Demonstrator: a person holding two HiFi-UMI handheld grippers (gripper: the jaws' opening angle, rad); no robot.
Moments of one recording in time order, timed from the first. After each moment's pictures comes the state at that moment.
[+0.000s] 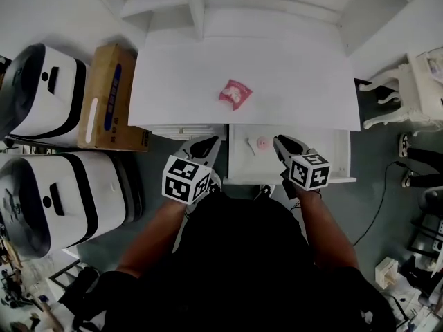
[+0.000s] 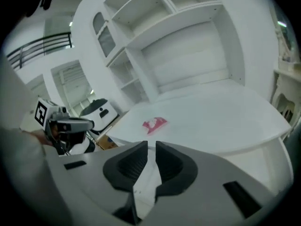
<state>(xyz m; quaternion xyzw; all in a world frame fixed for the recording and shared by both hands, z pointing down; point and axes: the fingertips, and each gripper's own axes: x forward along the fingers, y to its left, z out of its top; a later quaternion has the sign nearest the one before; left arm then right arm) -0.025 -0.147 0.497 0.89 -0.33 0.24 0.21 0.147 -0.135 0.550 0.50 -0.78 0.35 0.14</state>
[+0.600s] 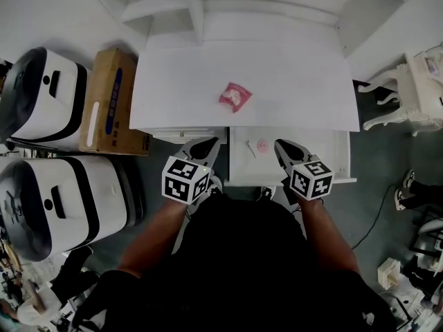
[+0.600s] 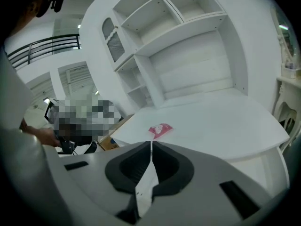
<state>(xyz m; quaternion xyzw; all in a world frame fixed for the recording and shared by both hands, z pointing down) -0.028 -0.148 0.494 0.89 -0.33 0.24 0.22 0.138 -0.124 0.517 0.50 -0.80 0.32 0.12</state>
